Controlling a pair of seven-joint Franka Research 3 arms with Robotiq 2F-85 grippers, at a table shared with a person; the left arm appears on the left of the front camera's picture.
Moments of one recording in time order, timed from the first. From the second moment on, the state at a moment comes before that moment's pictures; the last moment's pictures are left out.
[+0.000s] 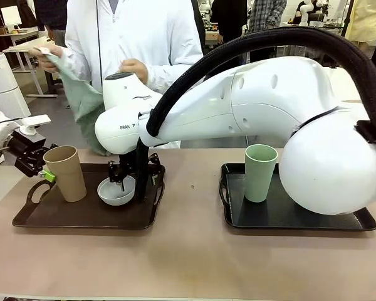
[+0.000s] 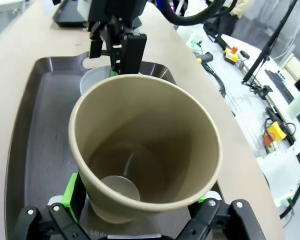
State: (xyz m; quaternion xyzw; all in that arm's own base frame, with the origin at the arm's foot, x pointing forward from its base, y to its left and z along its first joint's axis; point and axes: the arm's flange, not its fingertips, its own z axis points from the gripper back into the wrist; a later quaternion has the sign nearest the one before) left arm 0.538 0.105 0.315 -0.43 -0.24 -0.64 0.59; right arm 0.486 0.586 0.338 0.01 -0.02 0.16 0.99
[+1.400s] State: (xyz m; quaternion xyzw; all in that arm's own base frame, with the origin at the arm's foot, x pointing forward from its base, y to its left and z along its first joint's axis) left arm 0.539 0.099 0.307 -0.45 -0.24 -0.65 0.57; right arm 0.491 0.597 0.344 0.03 -0.03 0.18 0.98
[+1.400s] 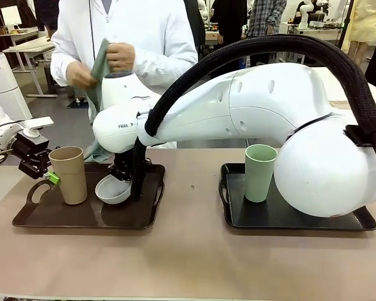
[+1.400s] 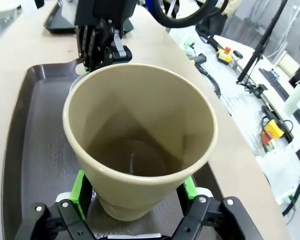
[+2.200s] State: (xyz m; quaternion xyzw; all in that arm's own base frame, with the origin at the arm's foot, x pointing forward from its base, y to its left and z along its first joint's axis) left arm 0.537 0.101 0.304 -0.44 -0.27 -0.67 0.53; right arm 0.491 0.596 0.343 0.03 -0.03 0.18 0.98
